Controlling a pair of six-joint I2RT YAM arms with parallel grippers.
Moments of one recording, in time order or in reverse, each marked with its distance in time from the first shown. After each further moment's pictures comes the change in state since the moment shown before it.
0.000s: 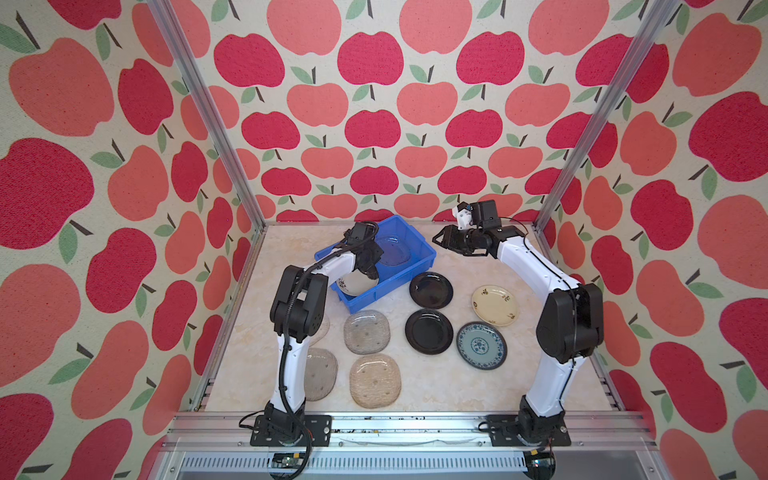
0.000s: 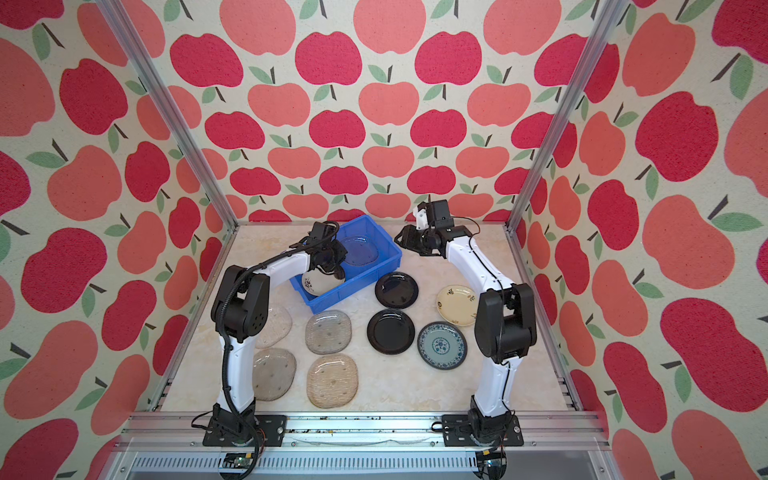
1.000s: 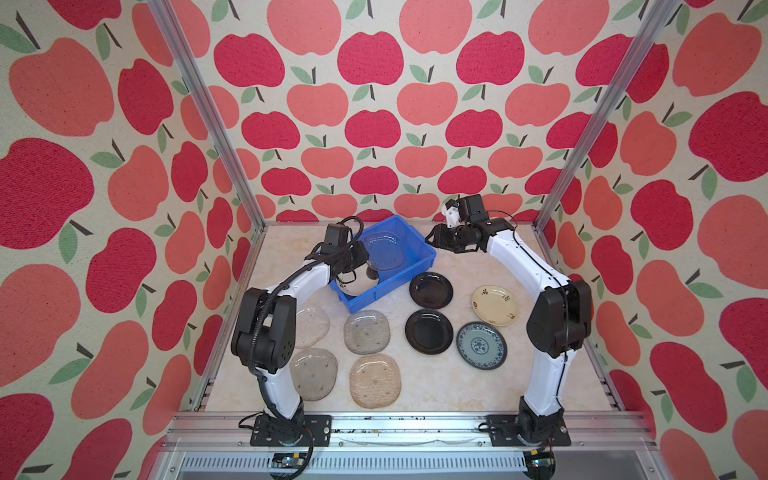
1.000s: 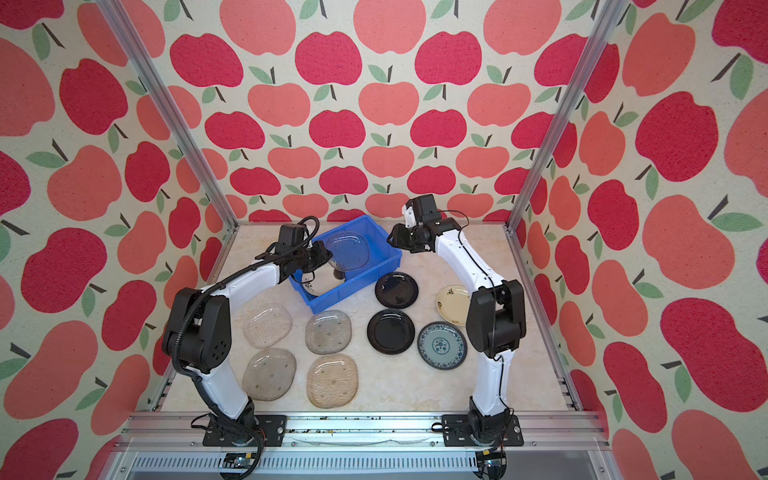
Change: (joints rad) left arm 0.084 -0.345 -0.320 0.125 0.177 0.264; right arm 0.053 0.065 0.163 -0.152 0.098 -0.052
